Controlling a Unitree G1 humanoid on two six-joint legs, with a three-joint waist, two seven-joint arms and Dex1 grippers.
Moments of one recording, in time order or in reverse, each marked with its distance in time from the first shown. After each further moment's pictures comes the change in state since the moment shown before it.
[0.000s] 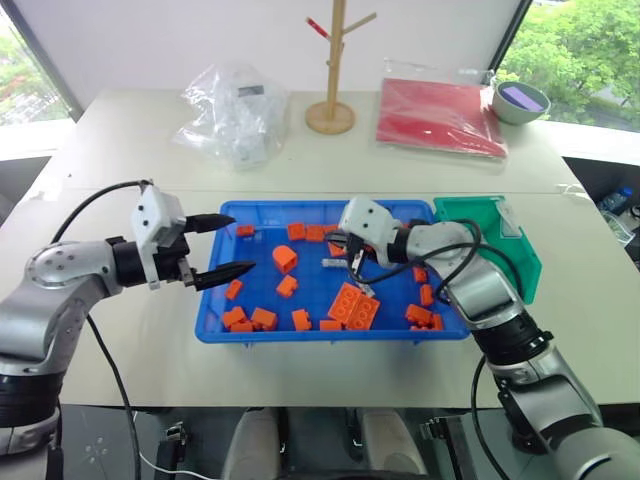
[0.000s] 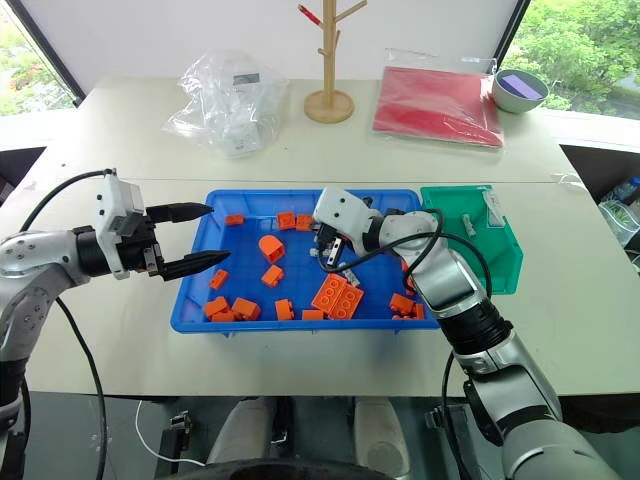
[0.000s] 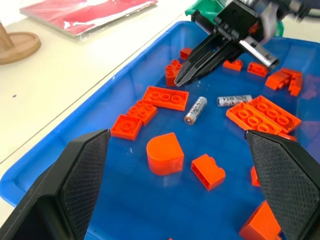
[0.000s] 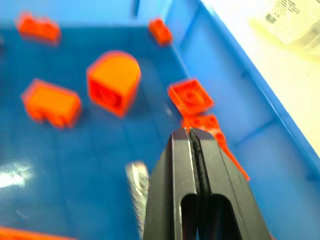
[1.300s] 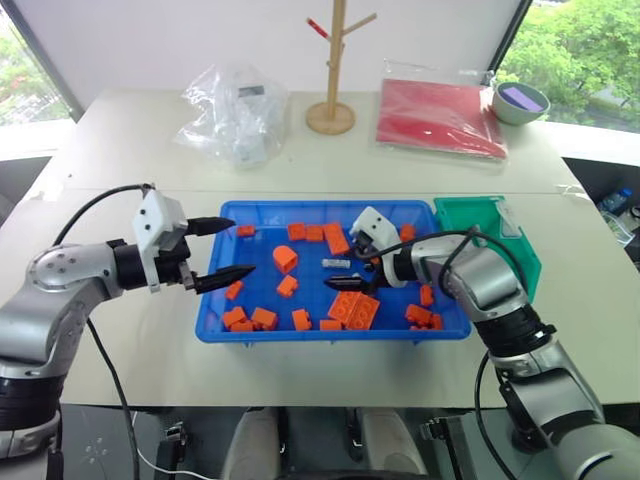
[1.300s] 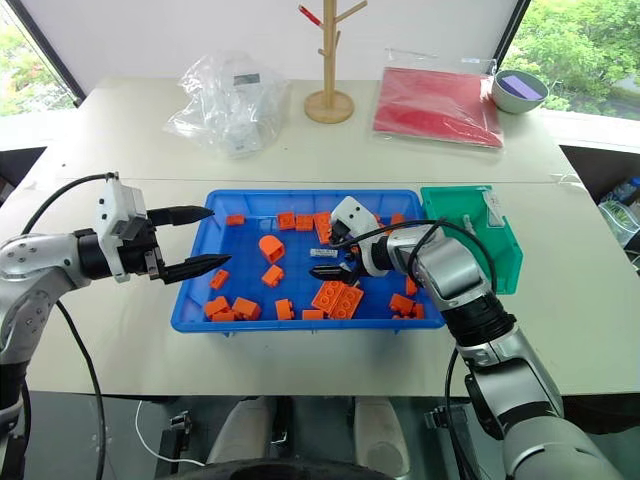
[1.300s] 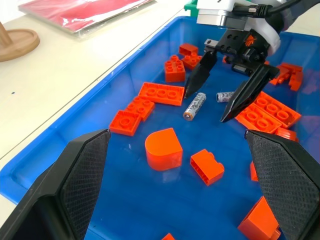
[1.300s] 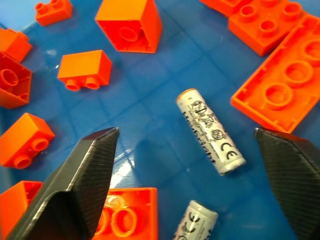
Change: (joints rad) left arm 0.016 -0.004 0.003 -0.006 0.018 -0.008 -0.004; right arm -0.019 -0.018 0.005 0.143 0.222 0.321 -0.004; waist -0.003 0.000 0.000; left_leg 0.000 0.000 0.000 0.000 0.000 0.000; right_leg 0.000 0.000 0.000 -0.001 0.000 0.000
